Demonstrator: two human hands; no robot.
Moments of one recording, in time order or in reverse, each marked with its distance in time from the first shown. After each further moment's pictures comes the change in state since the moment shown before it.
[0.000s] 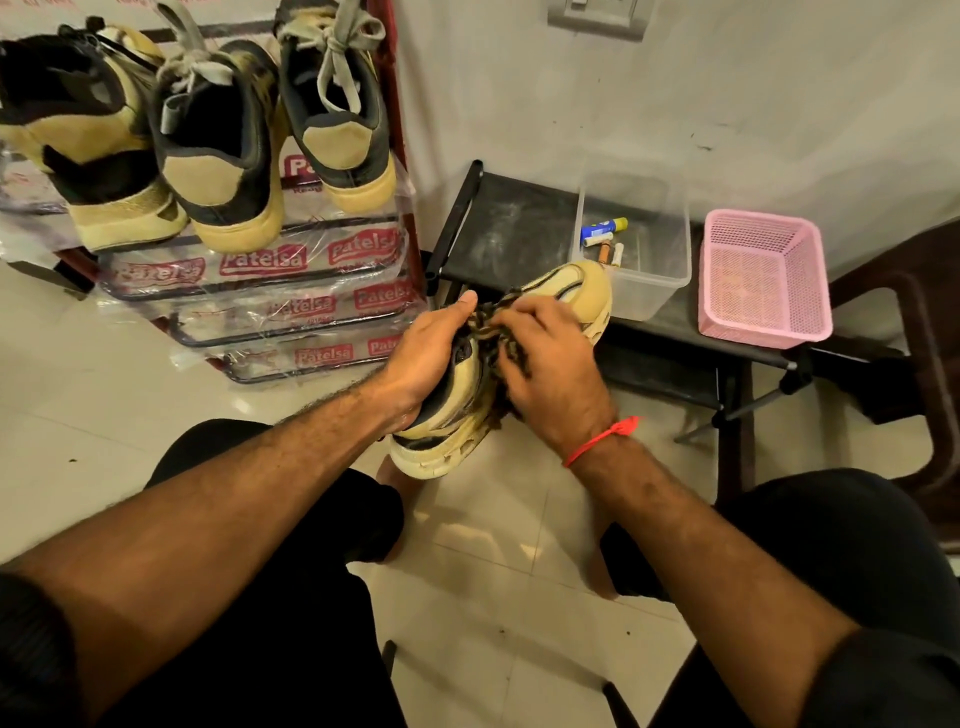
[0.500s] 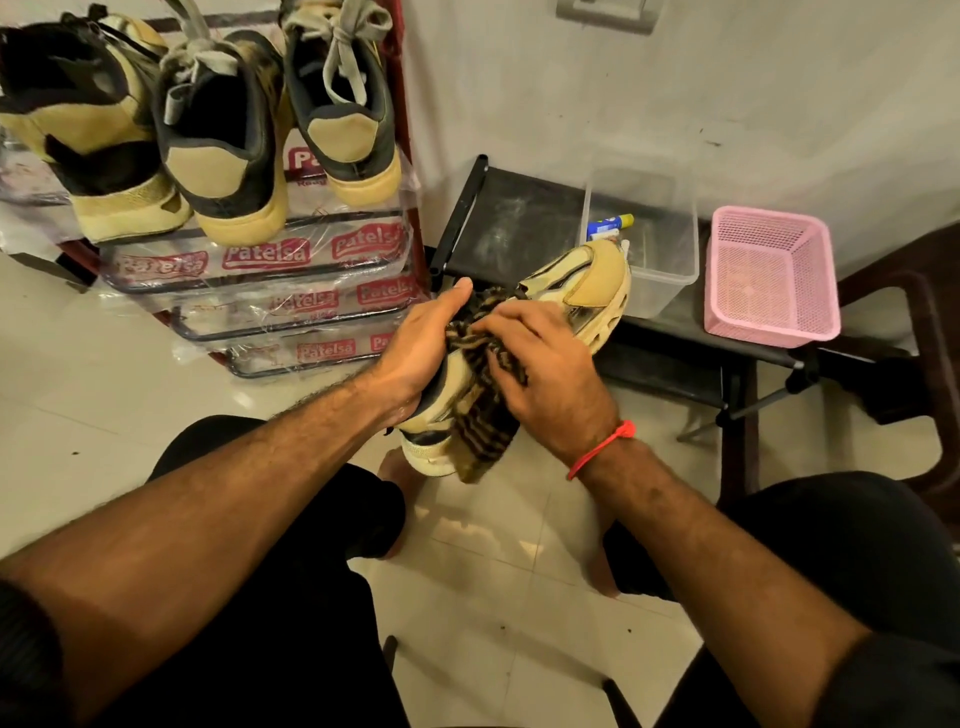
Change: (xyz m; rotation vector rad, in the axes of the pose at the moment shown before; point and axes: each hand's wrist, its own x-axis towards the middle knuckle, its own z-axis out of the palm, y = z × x) left_hand -0.002 0.006 -0.004 -0.044 0.028 0.004; right_hand -0.003 -0.003 -0.002 0.044 0.012 -0.199
